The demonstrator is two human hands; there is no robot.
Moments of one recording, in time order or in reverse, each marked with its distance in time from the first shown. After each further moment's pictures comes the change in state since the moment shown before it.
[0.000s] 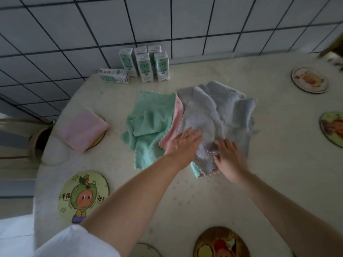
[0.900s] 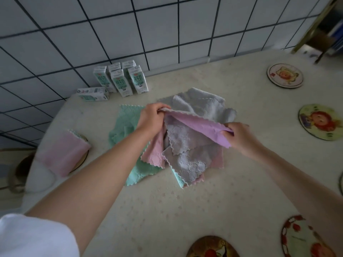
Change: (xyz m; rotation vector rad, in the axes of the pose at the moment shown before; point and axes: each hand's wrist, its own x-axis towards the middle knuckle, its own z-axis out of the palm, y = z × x) left_hand 0.069 -0.038 -0.094 -0.730 0.347 -0.421; right_hand 0.046 0.068 -0.088 0.350 0.006 0.117
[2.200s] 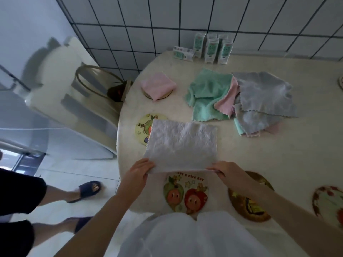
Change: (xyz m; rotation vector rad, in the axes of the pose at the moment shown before) left_hand -0.463 -0.227 -0.109 0.274 0.109 -0.064; right_hand -0.268 -0.137 0.153 -0.063 -0.542 -0.525
